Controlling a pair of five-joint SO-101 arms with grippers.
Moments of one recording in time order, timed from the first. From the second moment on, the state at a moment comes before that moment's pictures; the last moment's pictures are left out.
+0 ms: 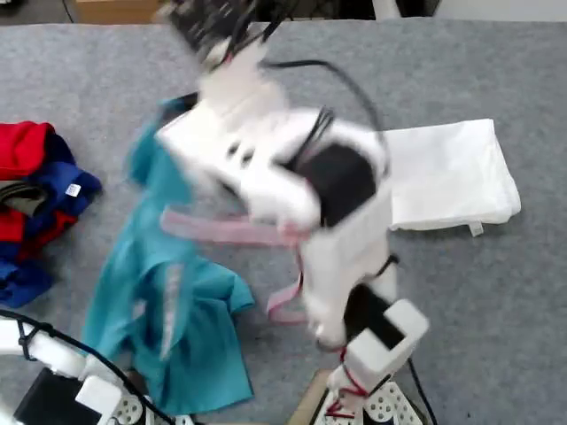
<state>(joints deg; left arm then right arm) -69.1 -23.8 35.1 67.5 -10.6 -34.5 9.6 -64.6 100.8 1.2</state>
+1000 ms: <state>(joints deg) -7.3 -35.2 35.3 100.3 -55.3 -6.9 23.8 8.9 50.0 11.9</state>
